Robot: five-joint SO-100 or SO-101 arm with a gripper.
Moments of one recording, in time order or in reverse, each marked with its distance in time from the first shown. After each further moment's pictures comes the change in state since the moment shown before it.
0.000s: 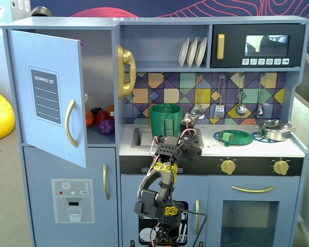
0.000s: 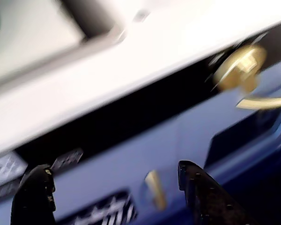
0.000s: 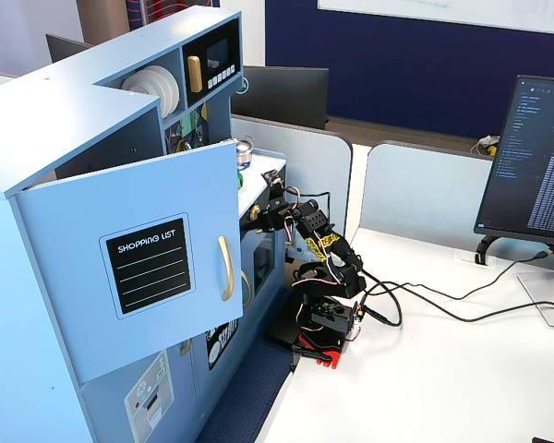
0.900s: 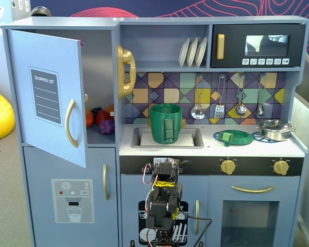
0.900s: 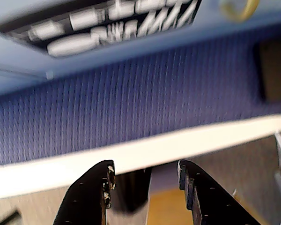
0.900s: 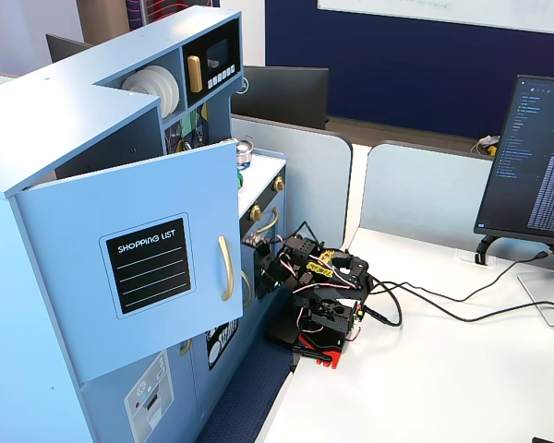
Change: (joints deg) arm -19.6 9.6 38.9 3.6 4.3
